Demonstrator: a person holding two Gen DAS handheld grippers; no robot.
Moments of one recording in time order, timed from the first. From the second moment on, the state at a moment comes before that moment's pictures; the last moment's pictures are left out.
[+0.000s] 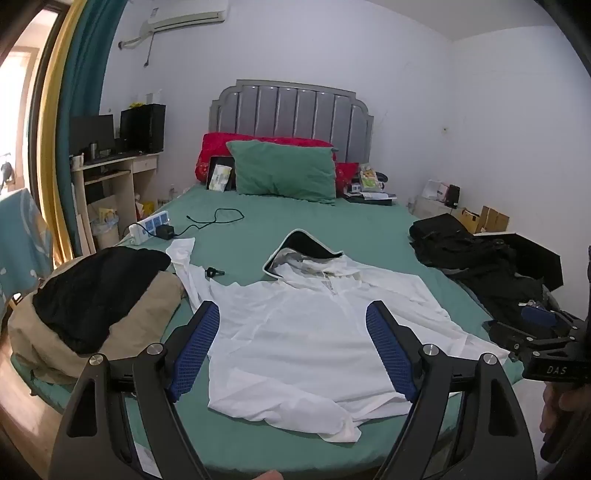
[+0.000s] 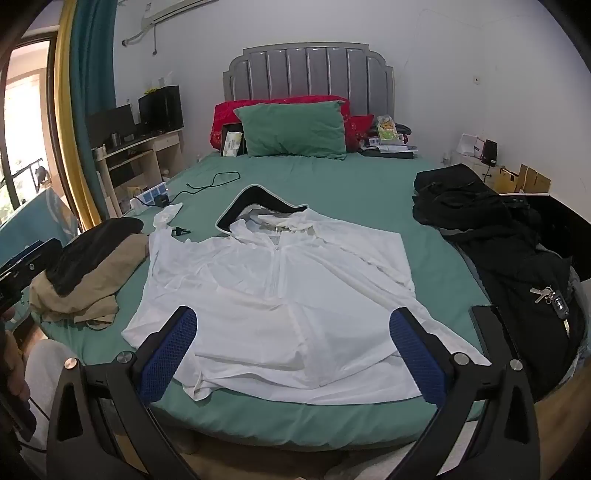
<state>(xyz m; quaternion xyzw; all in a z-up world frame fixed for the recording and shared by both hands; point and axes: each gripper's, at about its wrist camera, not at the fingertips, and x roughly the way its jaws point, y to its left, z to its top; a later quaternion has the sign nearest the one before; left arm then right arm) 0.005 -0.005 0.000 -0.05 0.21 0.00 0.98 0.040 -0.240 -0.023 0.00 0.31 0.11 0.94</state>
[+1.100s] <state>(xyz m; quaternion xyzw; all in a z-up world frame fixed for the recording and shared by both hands) 0.009 -0.018 -0.005 -0.04 0.23 -0.01 0.97 0.042 -0.246 -0.016 0.00 0.31 0.11 0.95</state>
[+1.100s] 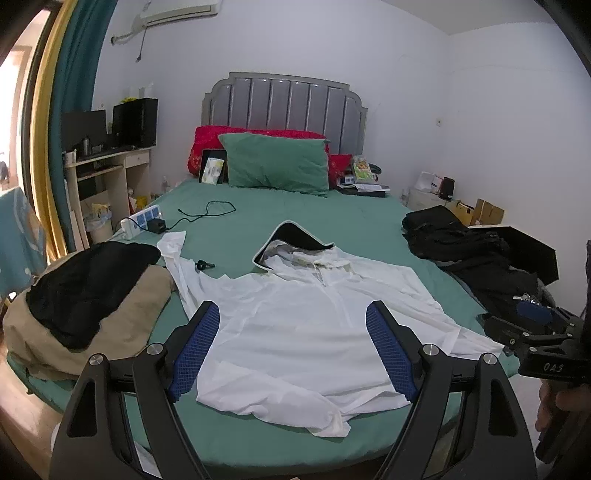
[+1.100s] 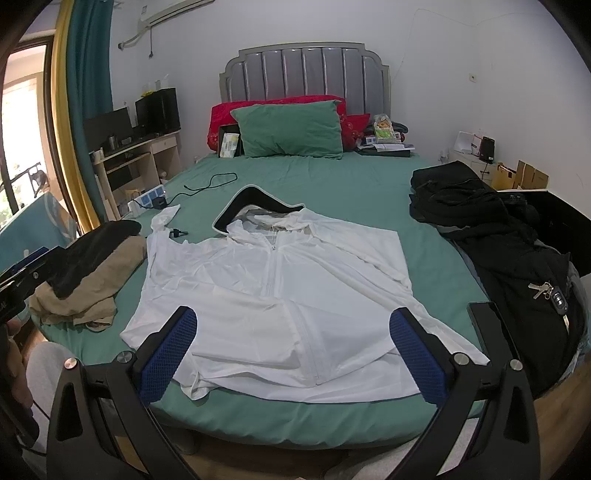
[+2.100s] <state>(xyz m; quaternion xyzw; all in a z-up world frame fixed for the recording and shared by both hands) 0.009 -0.018 -0.005 -0.05 0.23 -0.01 0.97 0.042 -0.252 -0.014 0.00 0.31 0.10 0.95</state>
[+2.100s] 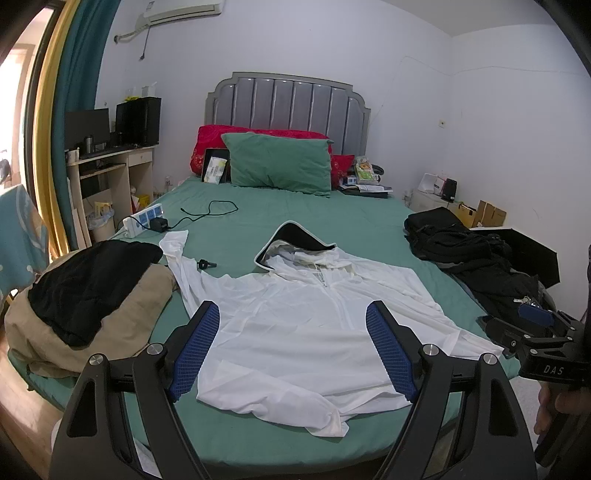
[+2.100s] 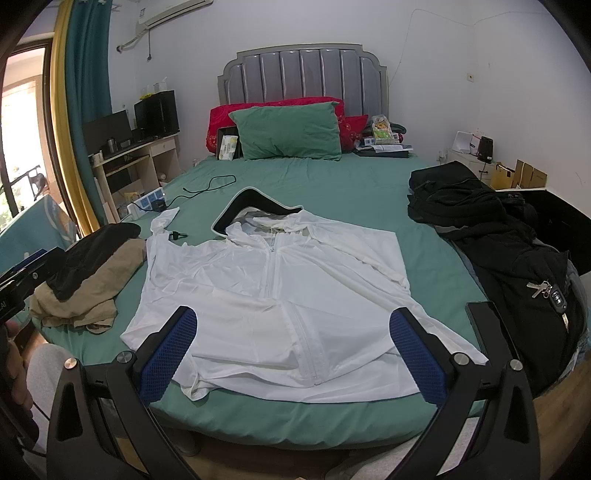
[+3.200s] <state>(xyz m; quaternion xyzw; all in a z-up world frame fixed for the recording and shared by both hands) 0.095 0.014 -0.045 -0.07 0.29 -0.06 0.95 0.136 -0.232 -0.064 -0.03 0.35 0.13 0.93</state>
